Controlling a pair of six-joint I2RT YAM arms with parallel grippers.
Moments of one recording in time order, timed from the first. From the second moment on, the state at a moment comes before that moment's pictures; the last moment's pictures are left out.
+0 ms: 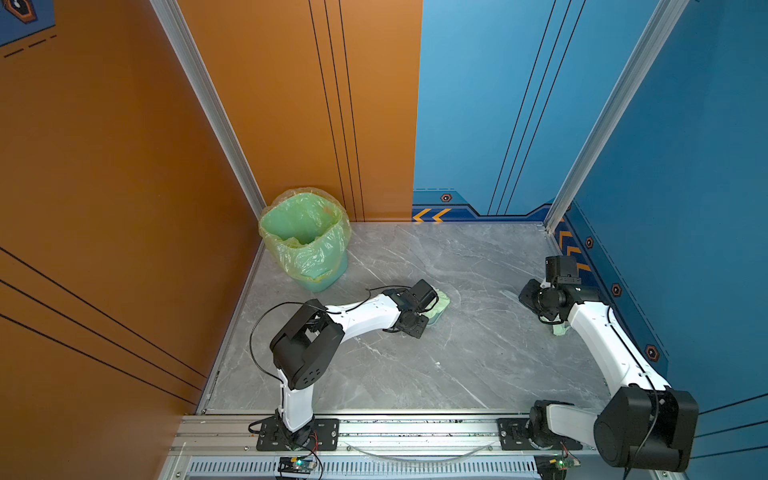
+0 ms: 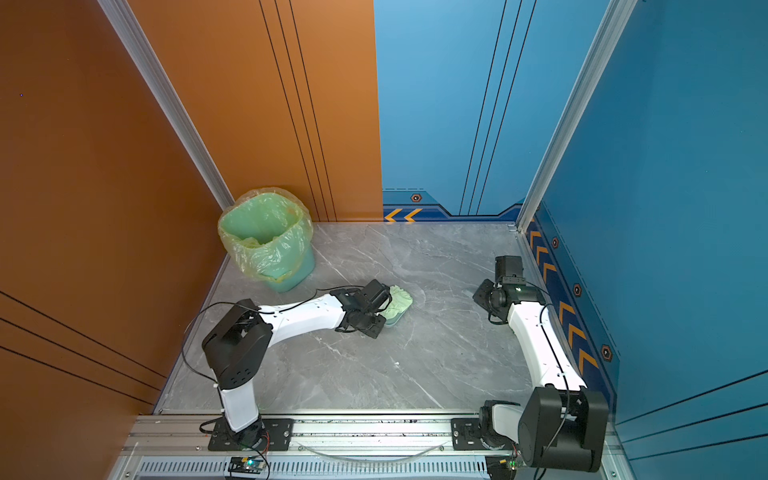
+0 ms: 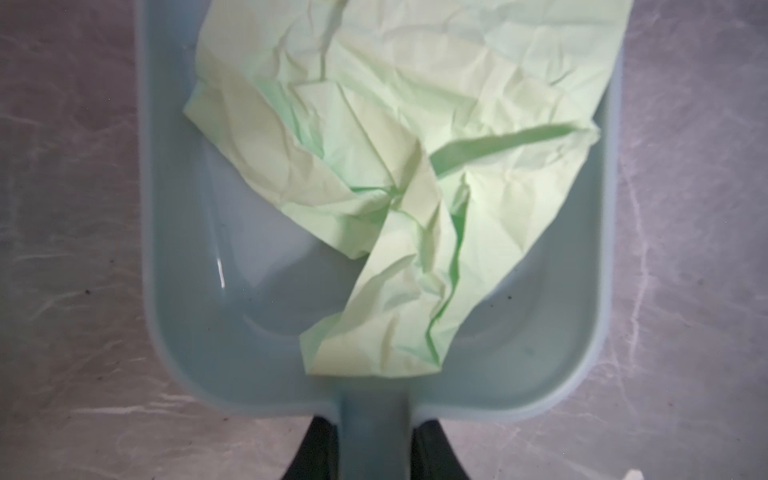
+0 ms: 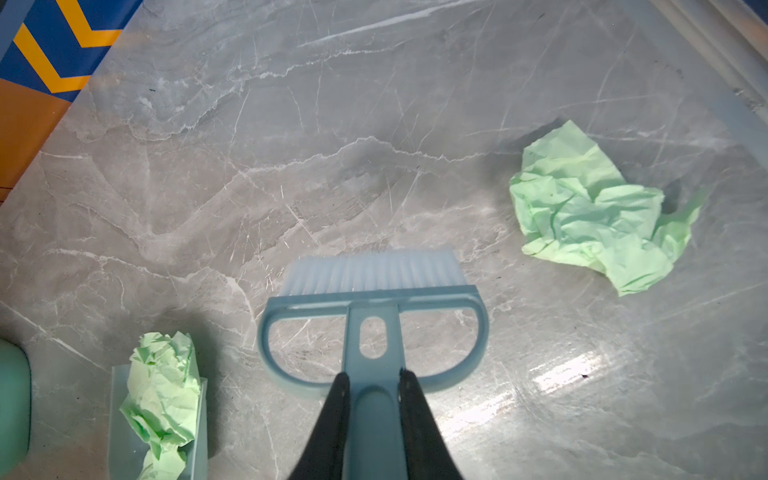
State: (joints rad) left arm -0.83 1.86 1.25 -0.57 -0.11 -0.30; right arm -0.07 1.25 0.97 -0.74 -0.05 0.59
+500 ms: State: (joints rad) left arm -0.82 1.74 1.25 -0.65 -0.17 -0.28; right arm -0.02 1.31 1.00 -0.74 -0.09 0.57
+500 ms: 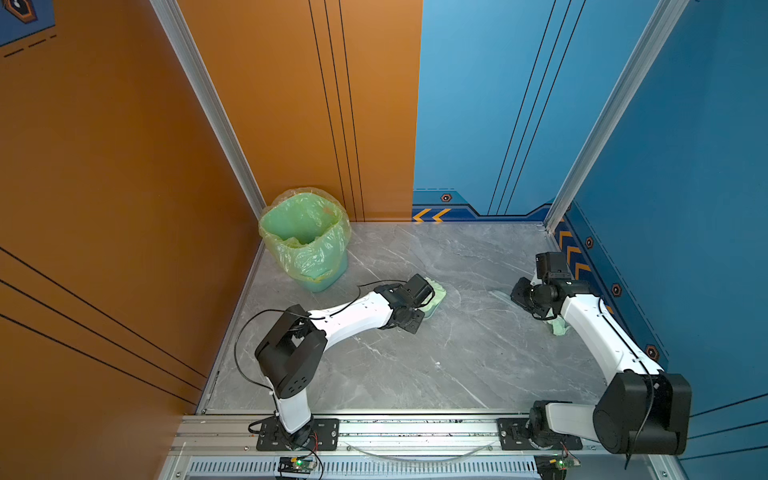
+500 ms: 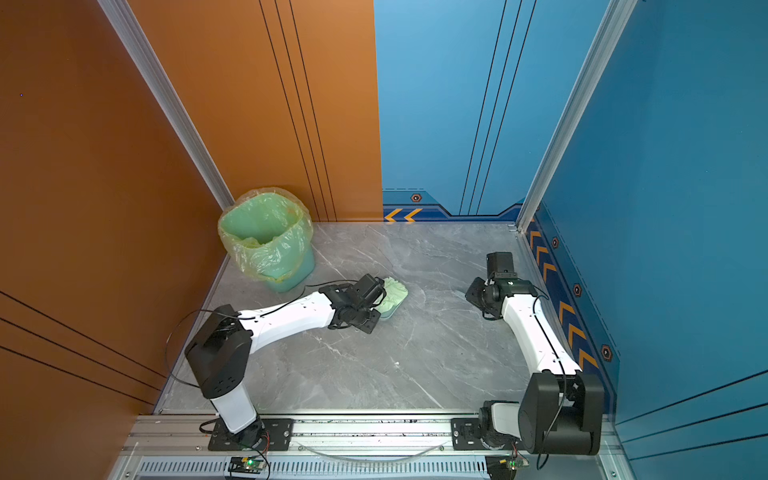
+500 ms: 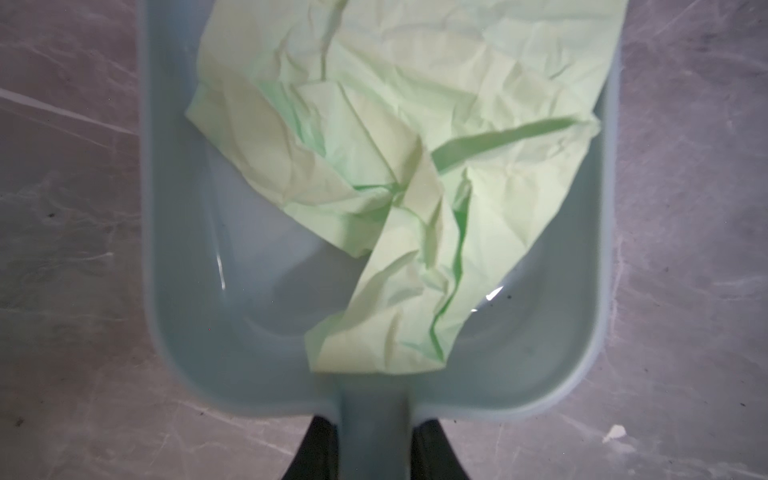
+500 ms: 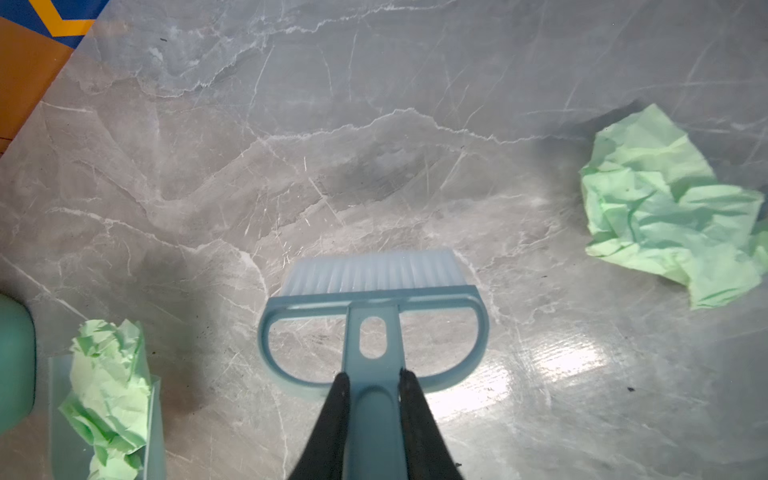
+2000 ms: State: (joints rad) left arm -0.40 1.48 1.72 -1.12 -0.21 -0.24; right arm 0.10 1.38 1.11 -0.78 -0.13 0.43
